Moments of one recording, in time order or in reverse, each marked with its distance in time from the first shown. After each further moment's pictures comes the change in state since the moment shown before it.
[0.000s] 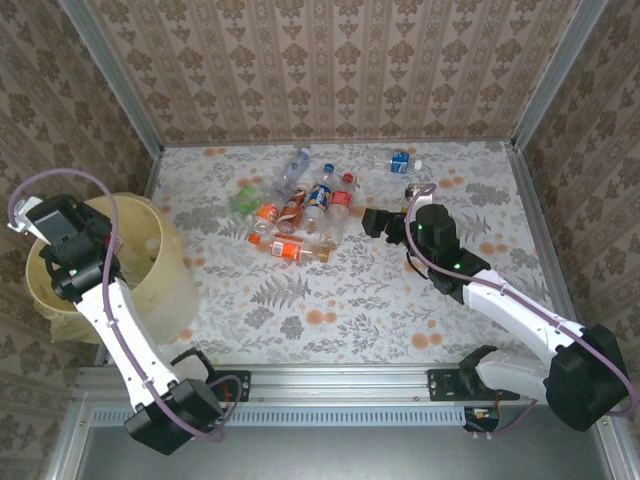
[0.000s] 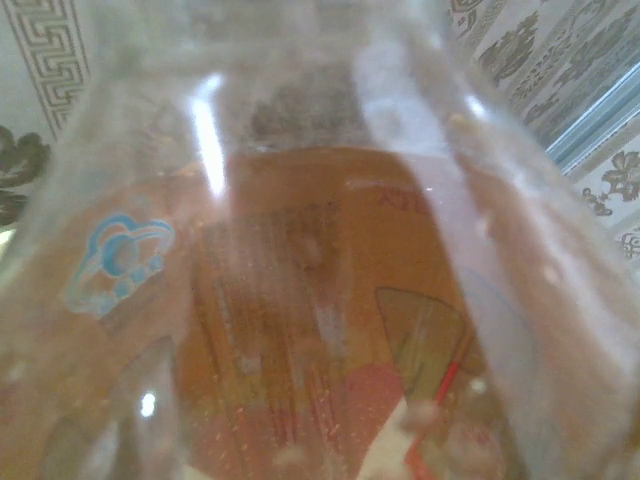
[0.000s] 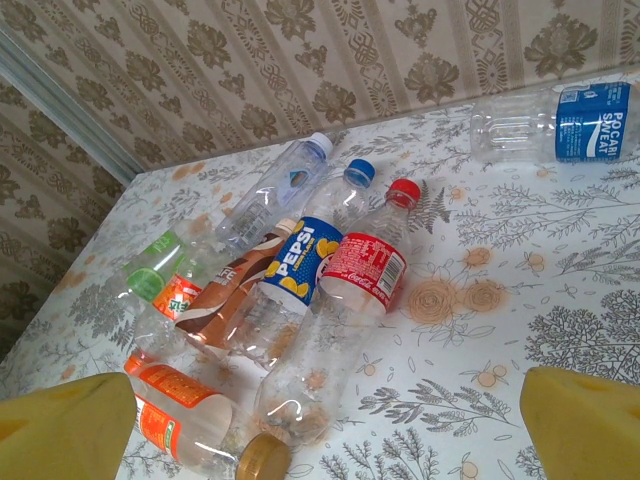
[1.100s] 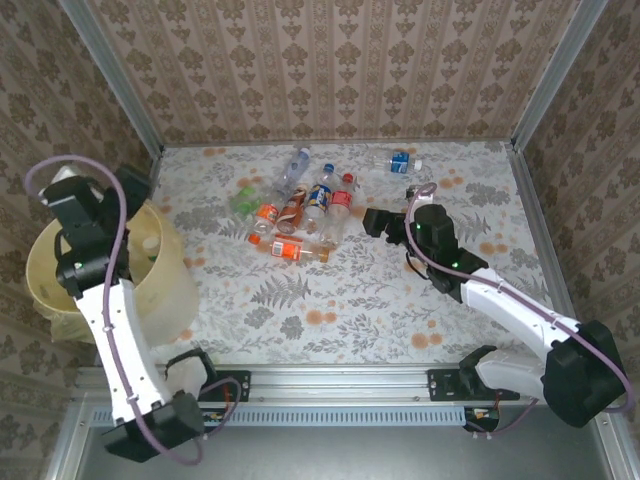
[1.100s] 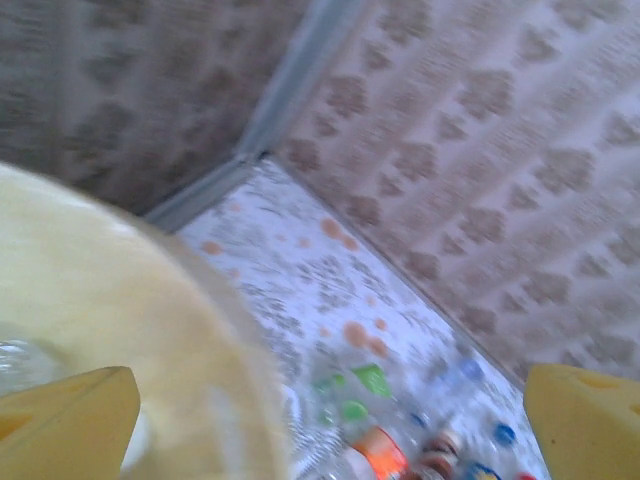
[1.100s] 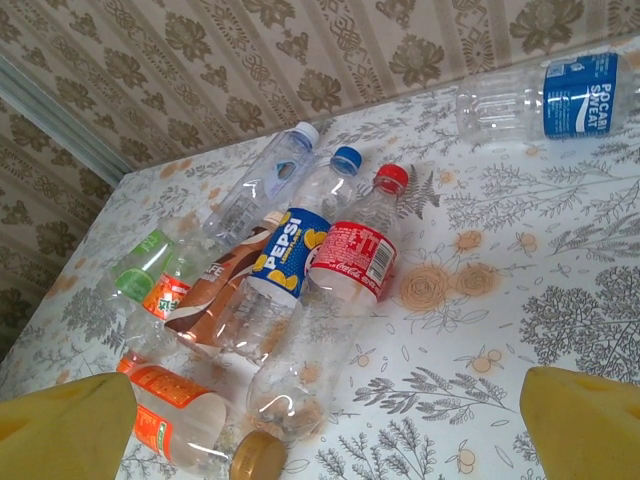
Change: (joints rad) left arm -0.360 -0.020 0.137 -0.040 0.183 -0.128; right arm -0.011 0.029 -0.008 0.001 0.002 0.055
